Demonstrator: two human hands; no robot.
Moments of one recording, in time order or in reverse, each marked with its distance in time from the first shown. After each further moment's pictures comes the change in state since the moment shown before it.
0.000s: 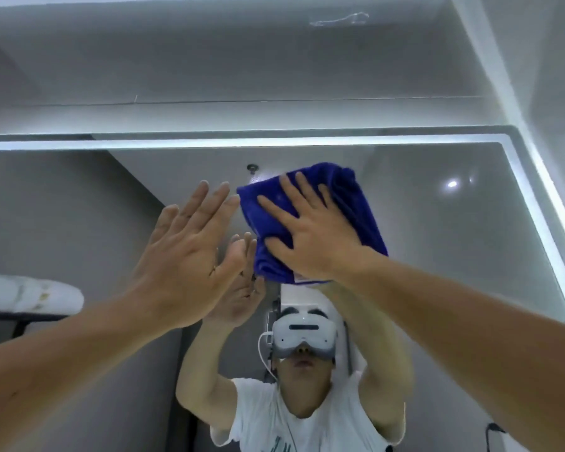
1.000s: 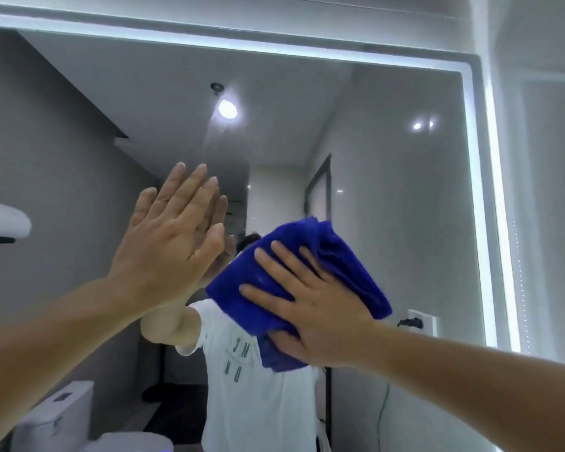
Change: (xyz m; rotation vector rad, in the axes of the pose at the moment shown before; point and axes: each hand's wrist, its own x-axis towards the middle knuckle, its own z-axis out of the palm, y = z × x) left_hand -0.064 0.034 0.054 -0.036 -0.056 -0.009; right_hand -0.216 -0.029 0.021 -0.016 -0.138 -0.352
